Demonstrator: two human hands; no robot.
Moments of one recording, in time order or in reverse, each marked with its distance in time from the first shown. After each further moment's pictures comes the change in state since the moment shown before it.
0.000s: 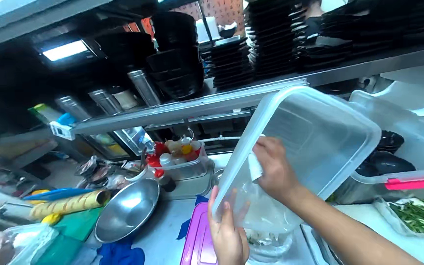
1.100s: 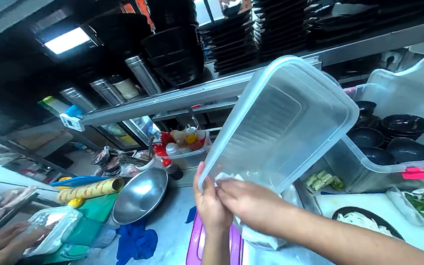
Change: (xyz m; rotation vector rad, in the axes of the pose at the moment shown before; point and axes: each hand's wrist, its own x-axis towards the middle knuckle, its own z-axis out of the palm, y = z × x) left_hand 0.043 0.026 0.003 0.210 -0.031 0.205; right_hand -0.043 -0.062 0.017 0.126 -0.610 -0.201
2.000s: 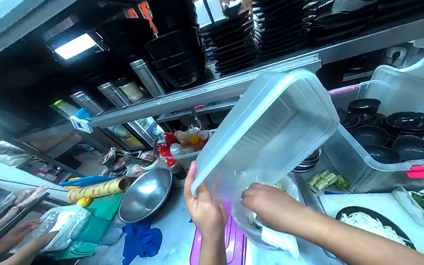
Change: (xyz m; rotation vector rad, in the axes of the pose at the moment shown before) left_hand 0.004 0.013 -0.009 0.073 0.047 0.161; right_hand -0.020 0.018 -0.005 0.177 -0.284 0.124
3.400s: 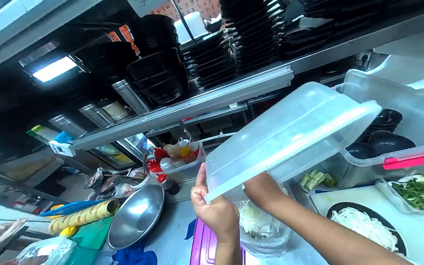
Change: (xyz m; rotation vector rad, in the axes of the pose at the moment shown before) left_hand -0.015 -0.018 0.053 0.070 0.062 0.201; right_hand 0.021 0.033 0.009 -0.237 0.512 0.374
